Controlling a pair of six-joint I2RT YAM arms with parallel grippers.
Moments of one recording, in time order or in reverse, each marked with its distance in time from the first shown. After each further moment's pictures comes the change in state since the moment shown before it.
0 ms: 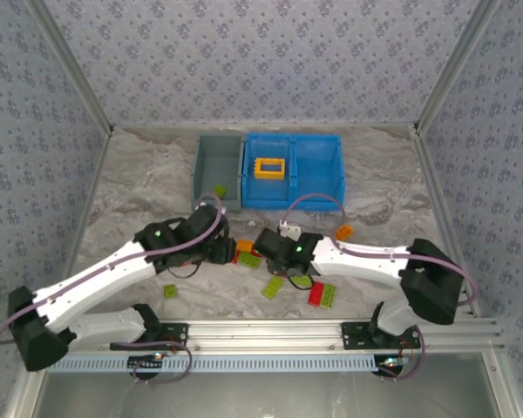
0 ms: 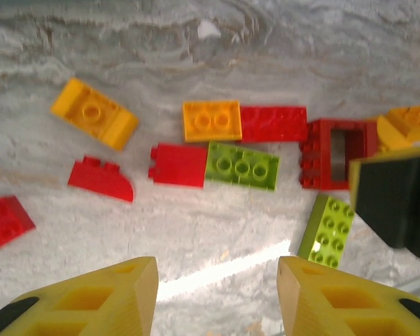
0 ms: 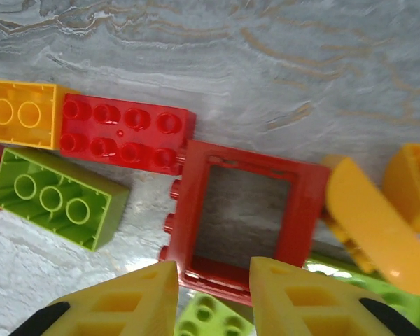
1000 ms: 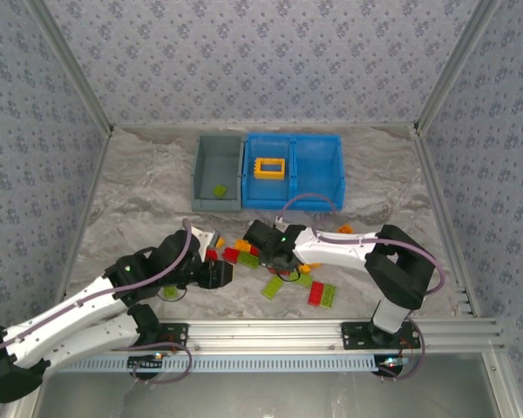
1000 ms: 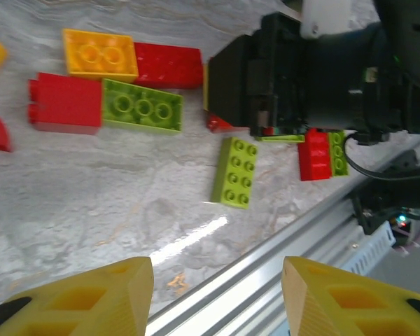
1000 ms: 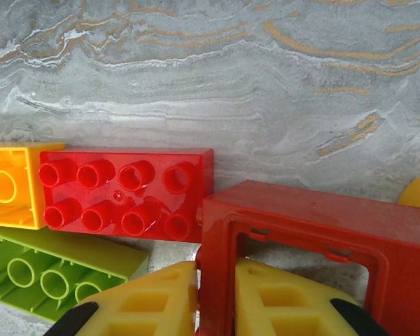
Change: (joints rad) left arm -0.018 -0.314 -0.278 0.206 0.279 -0.063; right arm -0.064 0.163 0.068 0.069 -0.068 0.093
